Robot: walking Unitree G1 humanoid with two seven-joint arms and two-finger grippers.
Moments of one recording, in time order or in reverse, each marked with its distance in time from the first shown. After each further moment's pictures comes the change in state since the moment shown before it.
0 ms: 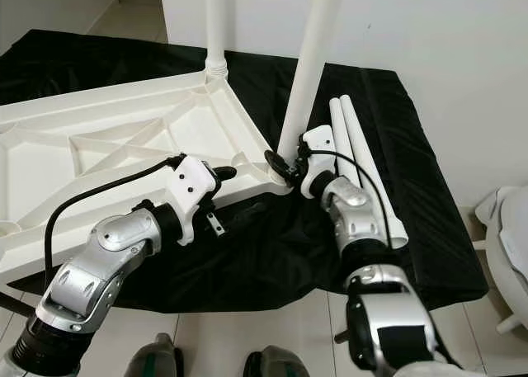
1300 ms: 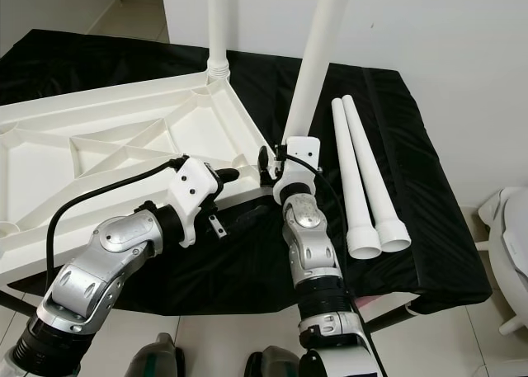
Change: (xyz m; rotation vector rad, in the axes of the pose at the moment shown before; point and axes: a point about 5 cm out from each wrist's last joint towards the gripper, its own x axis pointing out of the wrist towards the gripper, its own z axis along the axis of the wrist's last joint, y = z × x) left arm 0.001 -0.002 0.000 -0.007 -0.001 -0.016; right arm -0.003 0.050 0.009 0.127 -0.036 -0.450
